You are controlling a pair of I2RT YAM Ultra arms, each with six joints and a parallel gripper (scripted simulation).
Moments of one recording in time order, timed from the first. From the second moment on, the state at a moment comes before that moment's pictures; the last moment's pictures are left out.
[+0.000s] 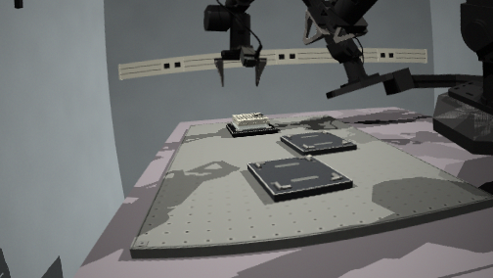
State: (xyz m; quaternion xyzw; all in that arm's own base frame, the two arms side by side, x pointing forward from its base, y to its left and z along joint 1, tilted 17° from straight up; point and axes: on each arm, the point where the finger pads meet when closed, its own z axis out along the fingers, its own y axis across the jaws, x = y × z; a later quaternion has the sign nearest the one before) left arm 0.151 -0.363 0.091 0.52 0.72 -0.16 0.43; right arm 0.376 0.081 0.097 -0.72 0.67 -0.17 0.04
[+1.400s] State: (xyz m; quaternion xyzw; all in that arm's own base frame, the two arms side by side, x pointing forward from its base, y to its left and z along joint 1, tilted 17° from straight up) left arm 0.151 -0.363 0.091 0.52 0.72 -0.16 0.43; right arm 0.321 0.071 0.095 -0.33 0.90 -0.07 0.27
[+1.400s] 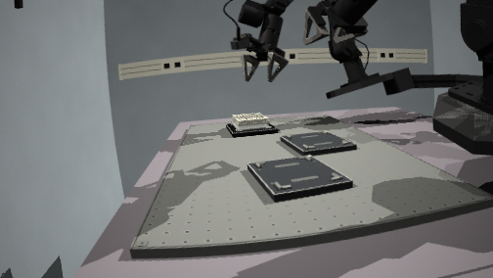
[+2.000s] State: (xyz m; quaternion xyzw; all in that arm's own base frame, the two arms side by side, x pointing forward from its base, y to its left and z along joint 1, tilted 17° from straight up) left arm 0.151 -0.363 0.091 0.52 0.72 -0.16 0.43; right arm 0.303 0.072 0.090 -0.08 0.92 -0.03 0.39
